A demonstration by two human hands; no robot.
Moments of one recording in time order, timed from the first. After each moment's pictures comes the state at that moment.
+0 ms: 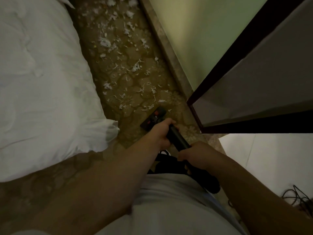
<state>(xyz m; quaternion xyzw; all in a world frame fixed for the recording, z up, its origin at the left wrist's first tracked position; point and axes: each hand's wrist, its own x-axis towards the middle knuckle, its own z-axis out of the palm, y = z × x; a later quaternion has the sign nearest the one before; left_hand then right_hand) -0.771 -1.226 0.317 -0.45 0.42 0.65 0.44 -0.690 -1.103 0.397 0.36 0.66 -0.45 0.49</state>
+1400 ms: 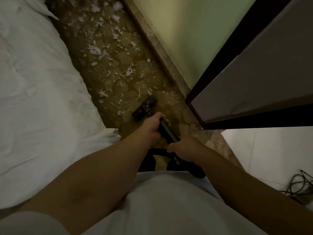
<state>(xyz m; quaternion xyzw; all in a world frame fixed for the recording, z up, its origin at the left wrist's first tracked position) -0.828 -1.249 0.303 -0.44 0.49 0.61 0.44 -0.730 -1.136 0.366 0.32 0.70 -0.44 0.46</state>
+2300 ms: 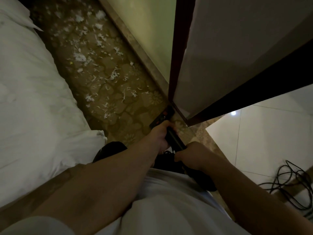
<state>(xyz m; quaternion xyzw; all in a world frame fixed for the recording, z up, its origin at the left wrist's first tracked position) -0.716 -1.109 0.313 -0.44 0.45 0.62 0.48 -0.624 -1.002 0.386 0.35 0.70 -0.42 0.46</state>
